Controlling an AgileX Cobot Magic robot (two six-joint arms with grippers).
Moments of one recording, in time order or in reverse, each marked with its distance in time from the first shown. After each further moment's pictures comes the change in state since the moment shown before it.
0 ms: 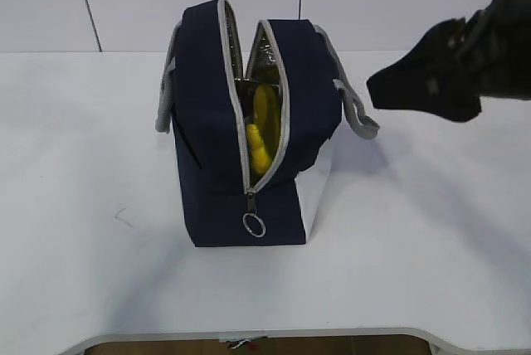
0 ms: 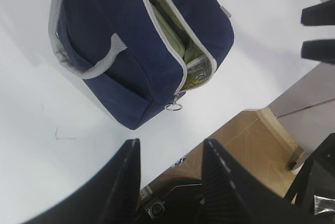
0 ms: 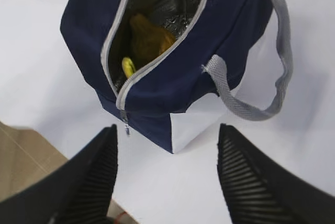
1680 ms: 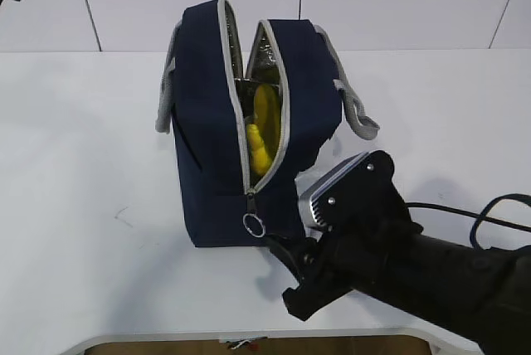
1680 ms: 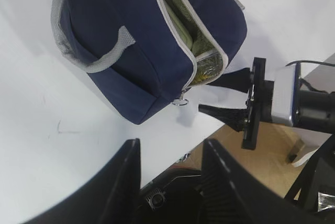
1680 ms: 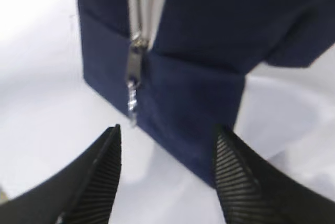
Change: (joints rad) left arm 0.000 0.043 0.000 0.010 0.000 -0.001; right arm 0.285 0.548 0.518 -0.306 -1.312 0.280
